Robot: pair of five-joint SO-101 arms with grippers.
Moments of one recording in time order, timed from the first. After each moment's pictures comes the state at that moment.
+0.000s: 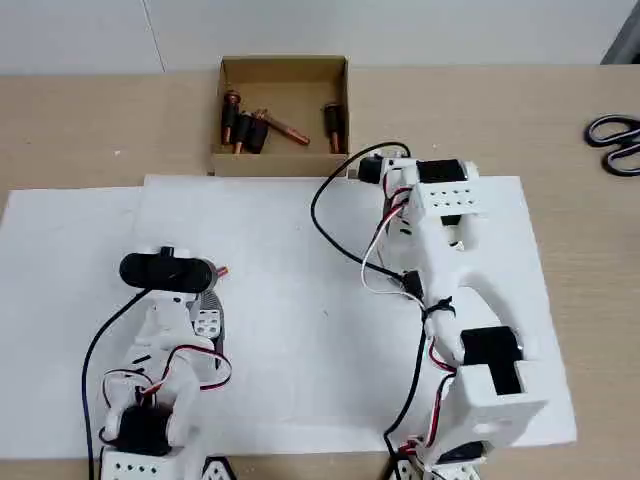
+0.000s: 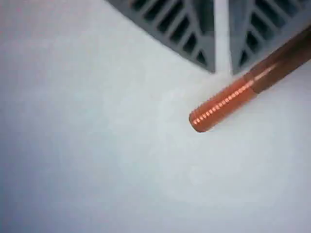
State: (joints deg) left arm 2.2 -103.2 93.3 58.0 5.5; right arm -8.6 10.5 4.0 87.6 7.0
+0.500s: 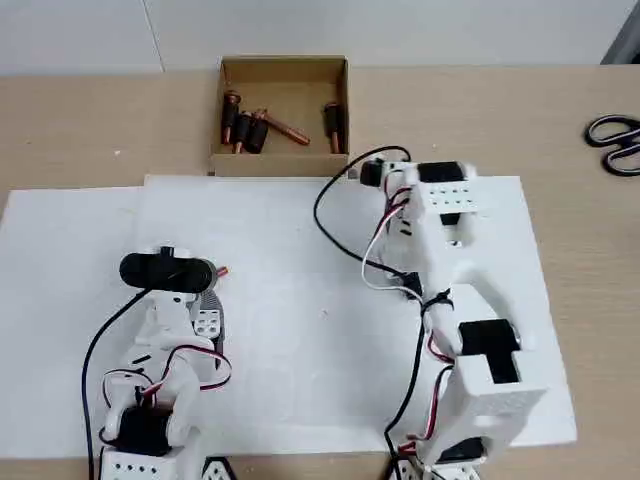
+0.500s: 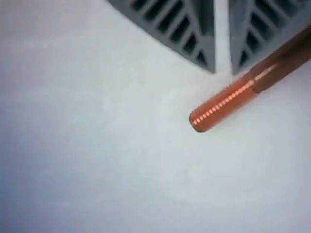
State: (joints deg) left arm 2.2 -103.2 93.3 58.0 5.5; right arm -9.1 13.4 4.0 86.0 7.3
